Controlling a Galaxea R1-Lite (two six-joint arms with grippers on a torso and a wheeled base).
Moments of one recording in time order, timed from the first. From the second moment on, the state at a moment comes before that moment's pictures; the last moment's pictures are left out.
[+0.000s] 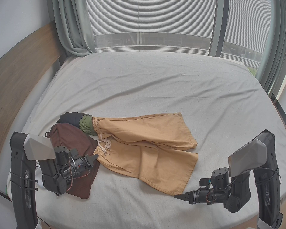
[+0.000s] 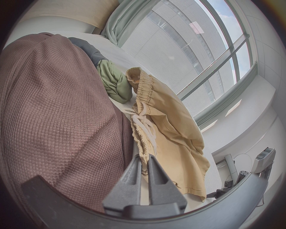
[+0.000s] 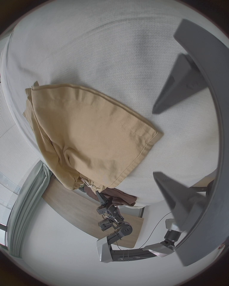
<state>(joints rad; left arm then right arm) -0.06 2.53 -0.65 -1.55 -0.44 -0.53 0.42 2.52 -0.30 -1.52 0.42 0.44</state>
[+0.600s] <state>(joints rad) -0.06 2.53 -0.65 -1.55 -0.44 -0.53 0.43 2.54 -0.36 -1.52 0.40 0.47</state>
